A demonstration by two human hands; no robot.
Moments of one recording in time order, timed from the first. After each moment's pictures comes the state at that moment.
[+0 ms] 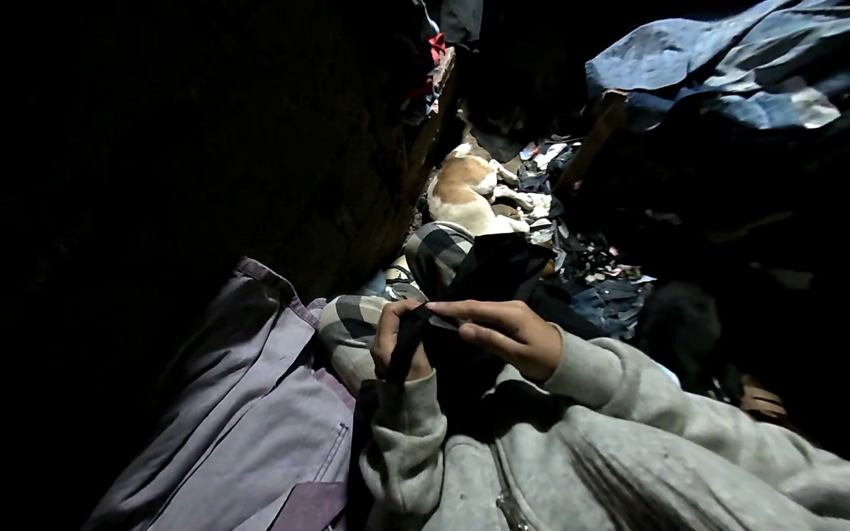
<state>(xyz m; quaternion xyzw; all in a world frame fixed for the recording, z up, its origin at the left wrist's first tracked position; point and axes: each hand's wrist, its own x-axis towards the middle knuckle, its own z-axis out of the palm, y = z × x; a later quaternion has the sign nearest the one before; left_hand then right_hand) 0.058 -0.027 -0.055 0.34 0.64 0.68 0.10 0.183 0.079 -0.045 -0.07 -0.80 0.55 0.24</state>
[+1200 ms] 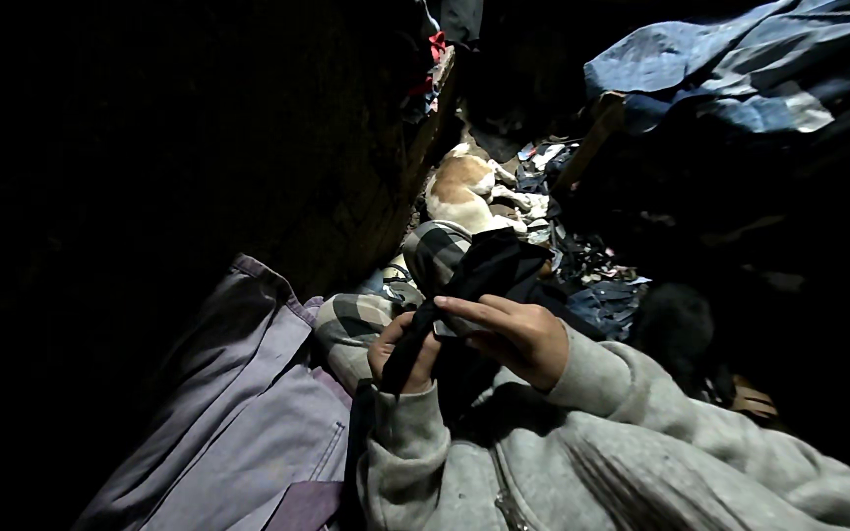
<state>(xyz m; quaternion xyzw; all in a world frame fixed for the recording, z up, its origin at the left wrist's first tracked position) 0.064 -0.039 -0.047 0.28 0.50 0.78 0.26 0.194 0.073 -0.043 -0.13 -0.89 0.33 0.29</state>
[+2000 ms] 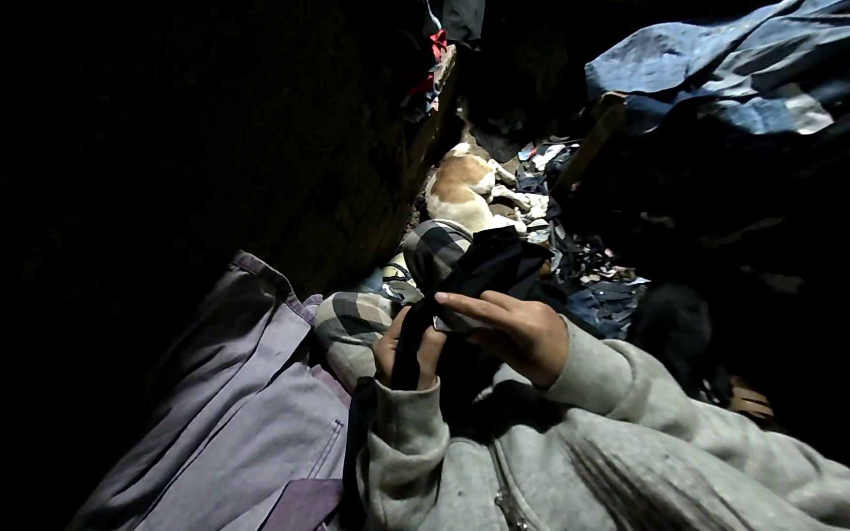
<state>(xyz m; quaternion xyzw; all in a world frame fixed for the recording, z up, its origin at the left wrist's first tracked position) 0.067 -0.035 -0.052 0.32 0.59 0.72 0.16 0.194 0.075 -0.041 -0.13 -0.90 0.31 0.28</state>
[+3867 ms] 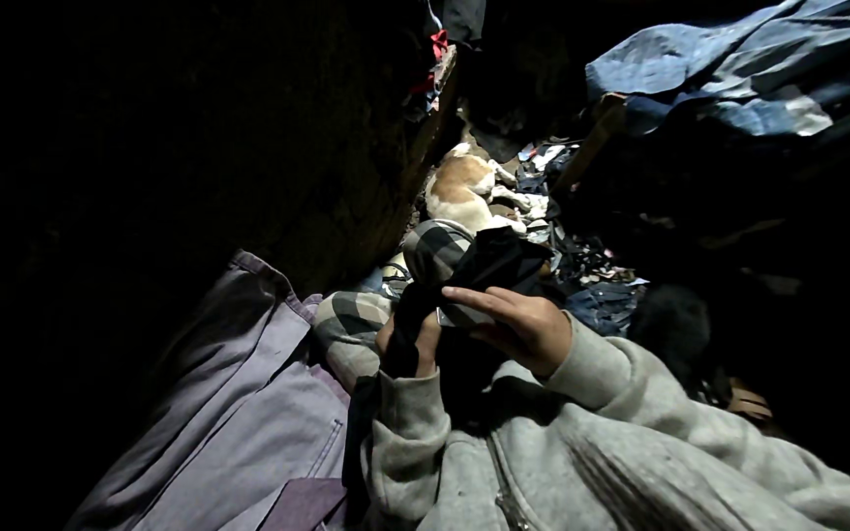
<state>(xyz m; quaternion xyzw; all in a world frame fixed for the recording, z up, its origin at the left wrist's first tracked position) 0.068 -0.026 -0.068 0.23 0.61 0.73 0.18 0.198 0.083 -0.048 -0.13 -0.89 0.33 0.27</state>
